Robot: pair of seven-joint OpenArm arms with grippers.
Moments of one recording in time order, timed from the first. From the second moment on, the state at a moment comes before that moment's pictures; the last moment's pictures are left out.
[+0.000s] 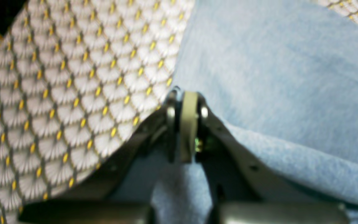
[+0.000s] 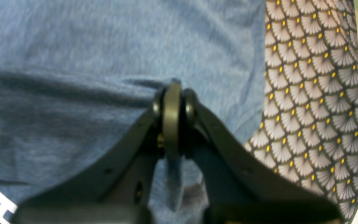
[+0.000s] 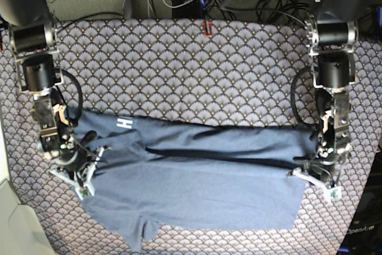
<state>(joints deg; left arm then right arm) -29.2 -15.6 -4.1 52.9 -14.3 -0.7 22.2 30.0 20.9 -13.4 52.6 3.1 17.8 -24.9</state>
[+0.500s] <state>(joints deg) -29.1 -16.3 -0.9 52.9 -14.3 -0.7 19.5 31.1 20.0 -13.6 51.4 2.5 17.7 -23.2</state>
